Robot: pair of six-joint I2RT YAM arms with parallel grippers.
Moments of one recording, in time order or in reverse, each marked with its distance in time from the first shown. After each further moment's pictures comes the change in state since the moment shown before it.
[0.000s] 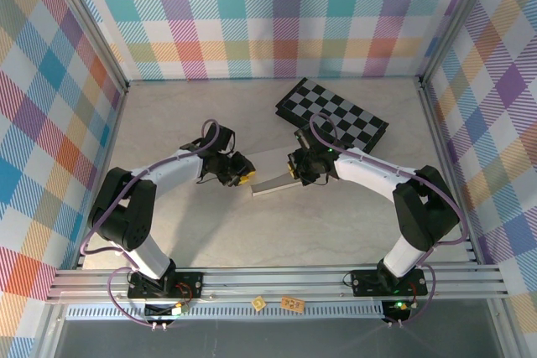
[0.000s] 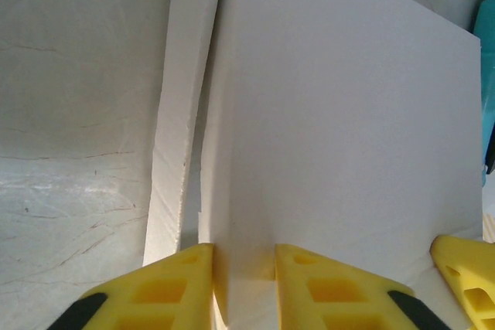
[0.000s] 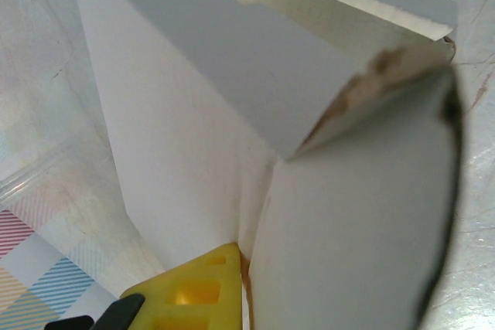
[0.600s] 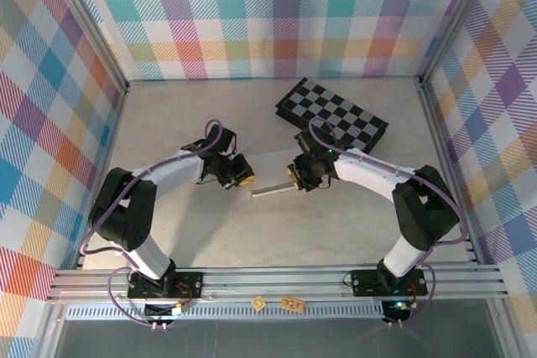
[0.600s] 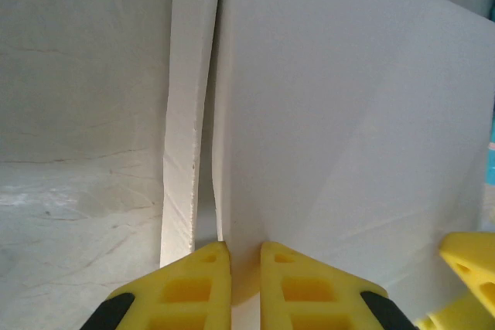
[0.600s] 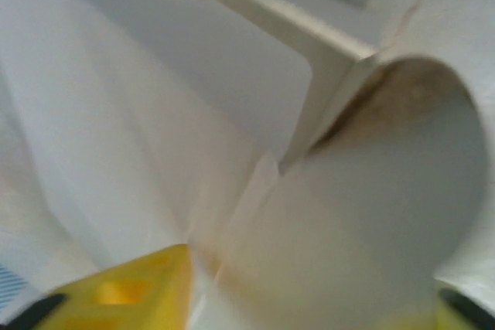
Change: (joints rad) left arm -0.010 0.000 -0.003 -0.042 -0.026 0.130; right arm -0.008 -0.003 0.014 -0.163 -0.045 -0.106
